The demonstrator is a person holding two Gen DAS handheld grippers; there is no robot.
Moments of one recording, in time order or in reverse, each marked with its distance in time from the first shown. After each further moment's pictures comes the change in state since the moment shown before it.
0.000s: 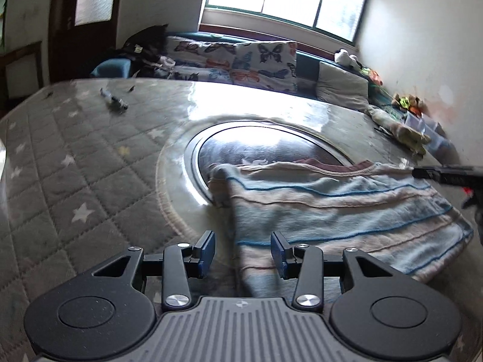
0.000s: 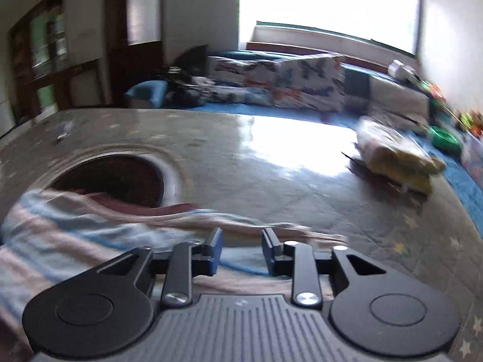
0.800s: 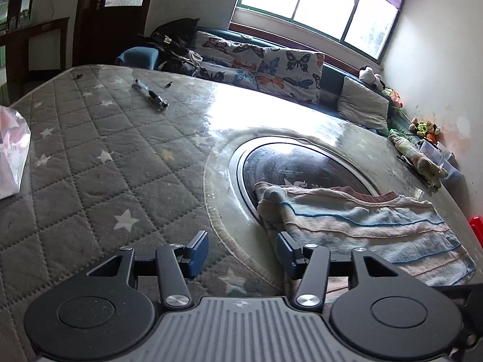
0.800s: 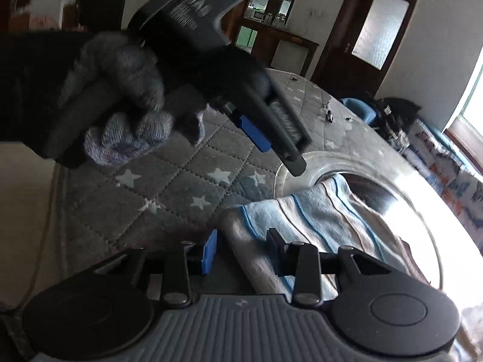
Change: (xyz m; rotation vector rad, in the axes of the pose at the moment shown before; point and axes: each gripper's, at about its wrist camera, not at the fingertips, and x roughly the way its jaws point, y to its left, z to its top) left arm -0.008 0.041 0.020 -0.124 -0.005 0.030; right arm -0.041 0.264 -0.056 -0.727 -0.026 0.420
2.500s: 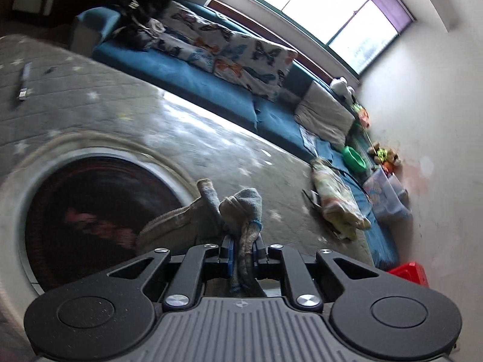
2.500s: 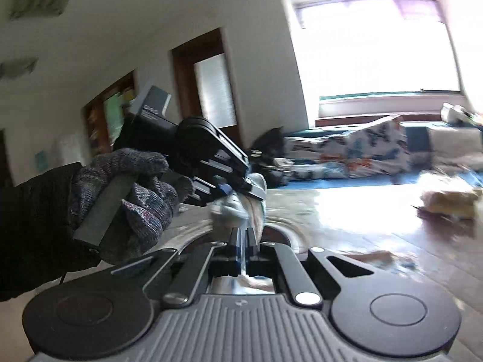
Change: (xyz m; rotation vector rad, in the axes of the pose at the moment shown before) left arm 0.062 -0.220 0.088 -0.209 0.091 -0.184; right arm -0.165 -0.161 -0.132 0.743 -0.433 -0.279
